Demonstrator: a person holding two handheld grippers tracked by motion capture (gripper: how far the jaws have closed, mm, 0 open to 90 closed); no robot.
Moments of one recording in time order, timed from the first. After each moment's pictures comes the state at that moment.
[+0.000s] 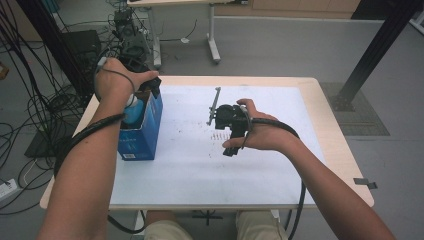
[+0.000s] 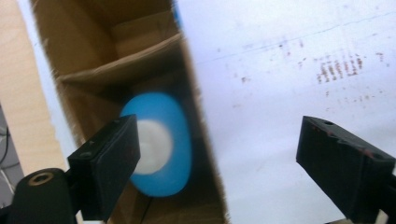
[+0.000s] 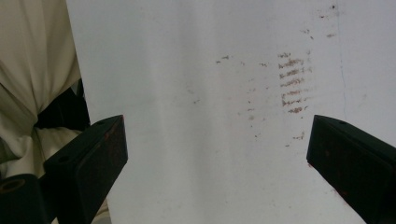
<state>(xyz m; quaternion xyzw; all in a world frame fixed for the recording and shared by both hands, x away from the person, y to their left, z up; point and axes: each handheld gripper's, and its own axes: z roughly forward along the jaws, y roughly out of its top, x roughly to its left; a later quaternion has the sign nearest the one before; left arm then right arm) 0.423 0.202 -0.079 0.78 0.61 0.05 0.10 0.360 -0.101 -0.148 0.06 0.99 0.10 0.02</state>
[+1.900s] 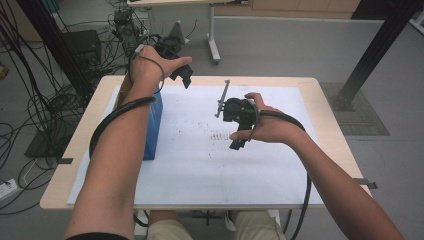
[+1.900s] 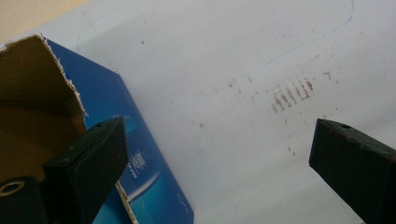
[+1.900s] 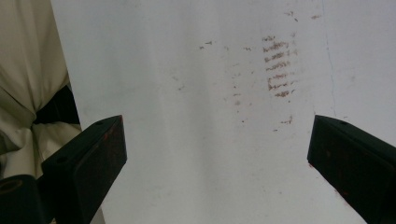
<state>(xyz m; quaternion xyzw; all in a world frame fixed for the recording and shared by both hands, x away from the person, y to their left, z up) 0.466 0.149 -0.081 0.84 0.53 0.04 0.12 0.380 -0.118 -0.146 0.08 0.99 0.10 0.01</state>
